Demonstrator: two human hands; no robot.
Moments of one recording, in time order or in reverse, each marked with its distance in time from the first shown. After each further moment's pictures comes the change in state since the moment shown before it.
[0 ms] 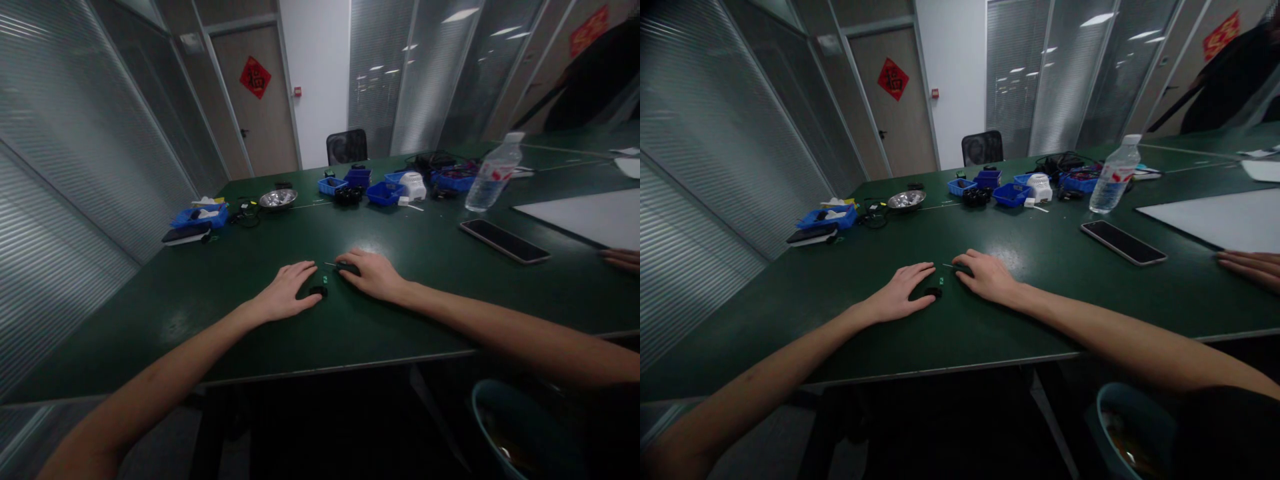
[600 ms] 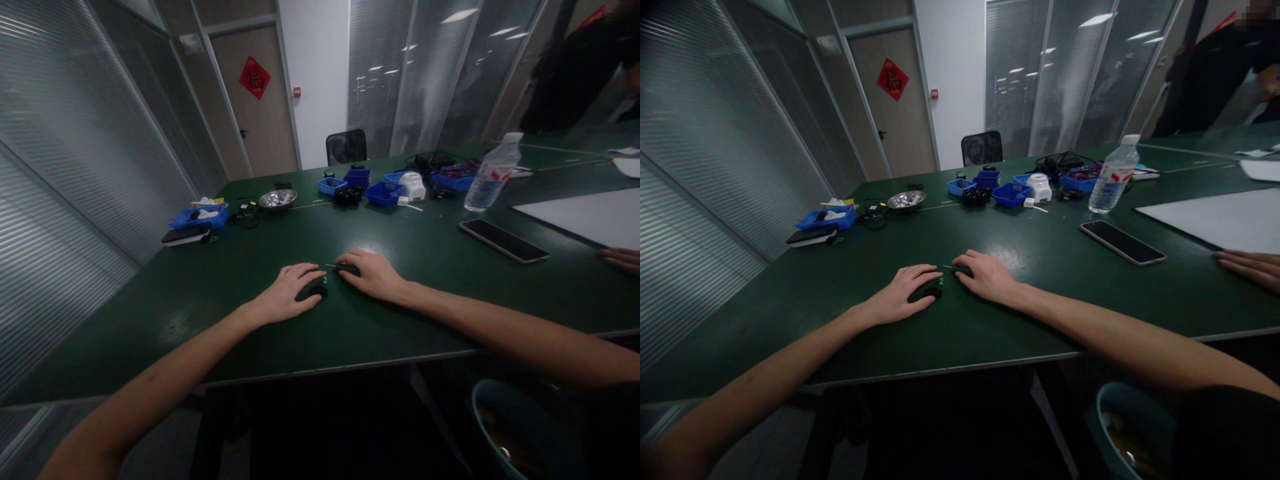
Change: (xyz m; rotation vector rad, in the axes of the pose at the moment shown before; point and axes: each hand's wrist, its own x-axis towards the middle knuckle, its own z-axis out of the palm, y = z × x) left_hand -0.002 0.007 -0.005 0.009 0.011 0.114; right_hand 0.000 -0.003 -0.004 0.025 -0.006 0.000
